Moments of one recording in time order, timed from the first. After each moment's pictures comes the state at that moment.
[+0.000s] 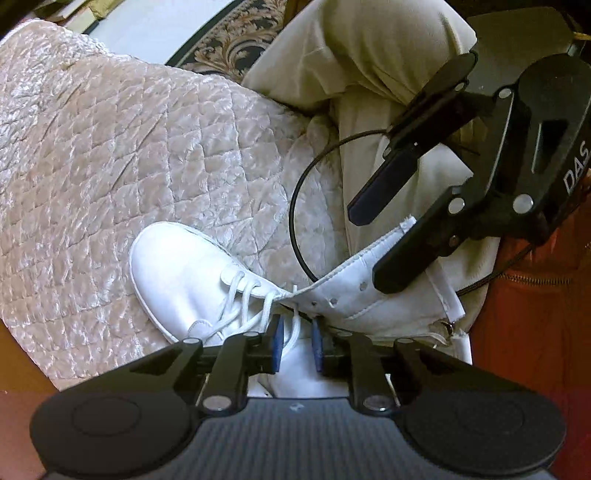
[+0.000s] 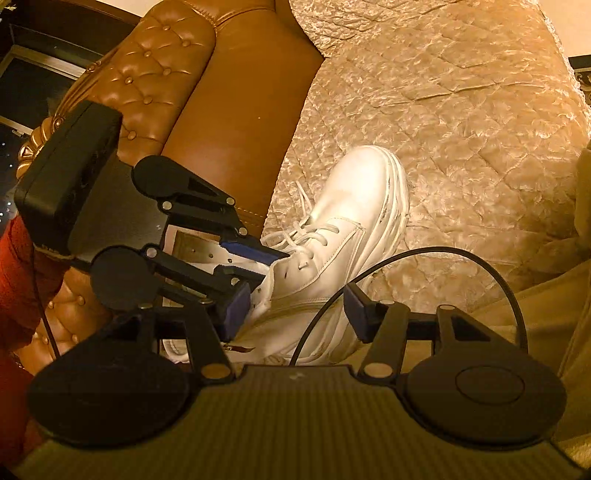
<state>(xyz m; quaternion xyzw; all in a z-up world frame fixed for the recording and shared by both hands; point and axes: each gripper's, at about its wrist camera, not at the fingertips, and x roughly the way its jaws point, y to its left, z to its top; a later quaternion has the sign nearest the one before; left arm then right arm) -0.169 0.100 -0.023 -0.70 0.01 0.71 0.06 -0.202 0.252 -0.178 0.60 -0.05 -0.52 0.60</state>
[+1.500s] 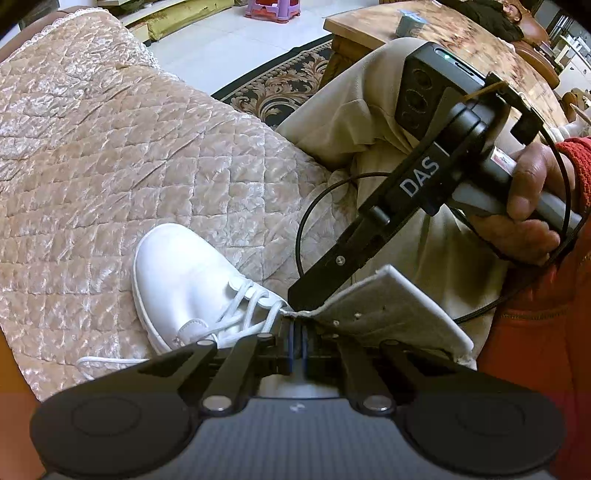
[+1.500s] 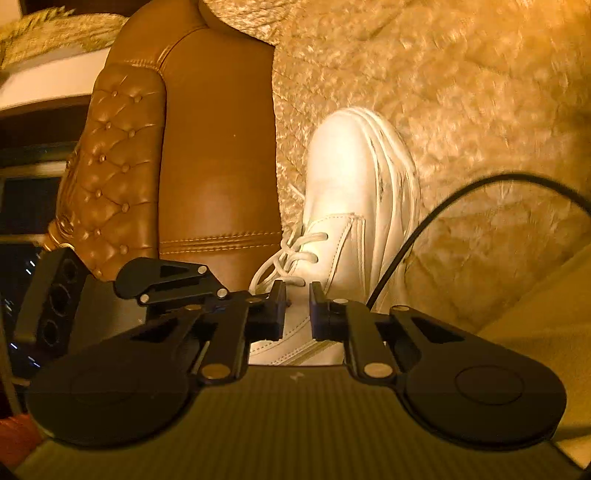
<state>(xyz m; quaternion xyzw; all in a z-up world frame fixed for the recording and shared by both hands) -0.127 0.085 -0.024 -0.59 -0.09 0.80 0.00 -0.211 0.223 -0.257 0.70 -0.21 -0.44 0.52</state>
